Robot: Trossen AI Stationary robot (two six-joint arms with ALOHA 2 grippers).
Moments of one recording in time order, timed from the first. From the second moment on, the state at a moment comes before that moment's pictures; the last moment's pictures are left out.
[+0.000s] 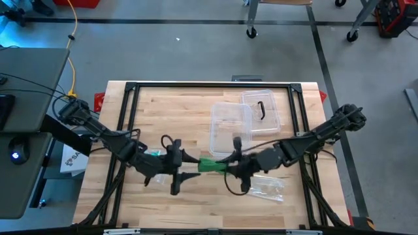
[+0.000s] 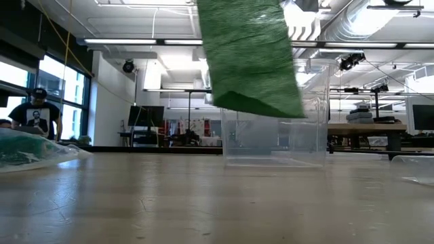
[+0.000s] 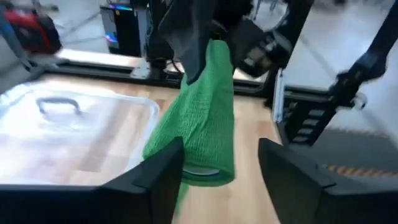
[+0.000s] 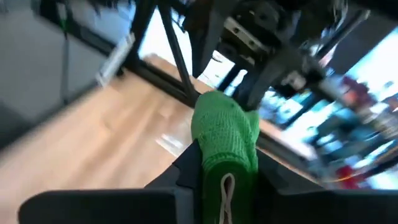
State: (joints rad) left arm -0.57 1.37 1.14 -0.15 -0.55 -0.34; right arm 0.47 1.46 1.14 0.03 0.40 -0.42
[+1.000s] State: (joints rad) left arm -0.50 1.43 1.04 0.06 -0.65 0.06; right arm 0.62 1.47 1.14 0.18 0.72 -0.79
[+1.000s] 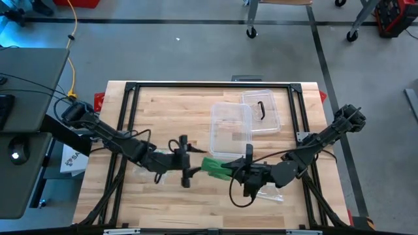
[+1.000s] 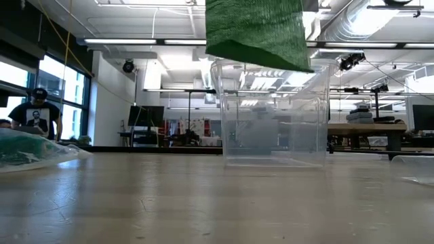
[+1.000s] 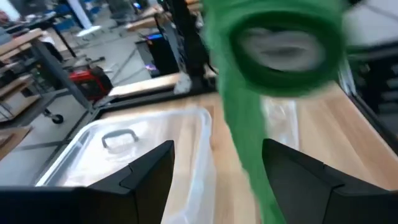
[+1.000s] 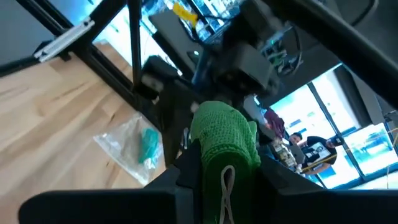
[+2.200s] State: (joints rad) left arm -0.49 1.91 1.04 0.35 -0.34 -0.22; right arm 0.69 1.47 1.14 0.66 0.94 -1.10
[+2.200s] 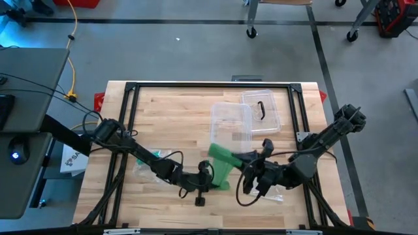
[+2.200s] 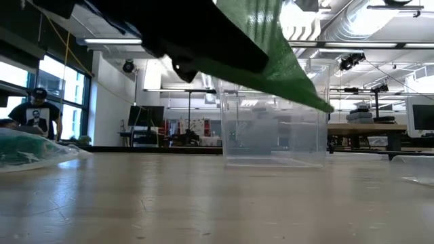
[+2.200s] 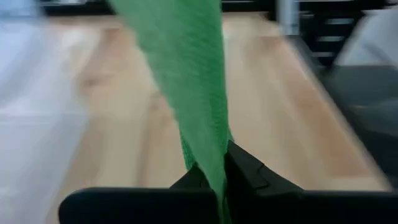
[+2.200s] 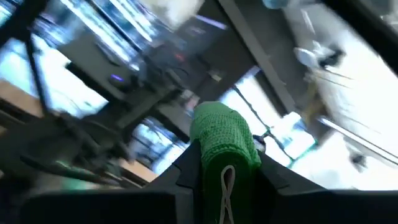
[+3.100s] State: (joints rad) left arm -0.63 1.73 1.04 0.24 -0.15 -0.41; right arm 0.69 1.45 1.19 0.09 0.88 -1.06
